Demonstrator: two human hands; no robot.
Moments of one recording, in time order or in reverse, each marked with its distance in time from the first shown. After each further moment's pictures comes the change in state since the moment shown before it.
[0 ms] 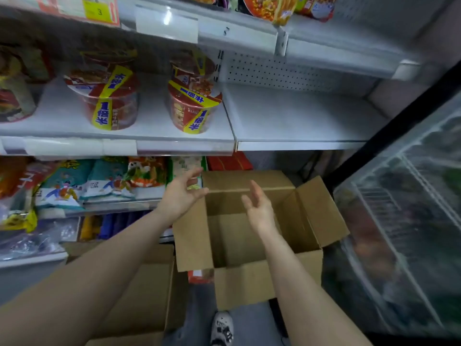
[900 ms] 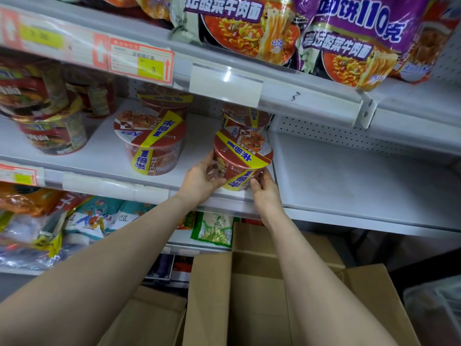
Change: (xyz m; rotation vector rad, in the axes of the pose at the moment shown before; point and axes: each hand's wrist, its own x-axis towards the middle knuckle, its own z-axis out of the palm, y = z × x) left_hand 0.153 0.028 -0.067 -0.119 0.211 0.004; right_hand 0.178 -0.121 0.094 -0.034 -0.201 -0.193
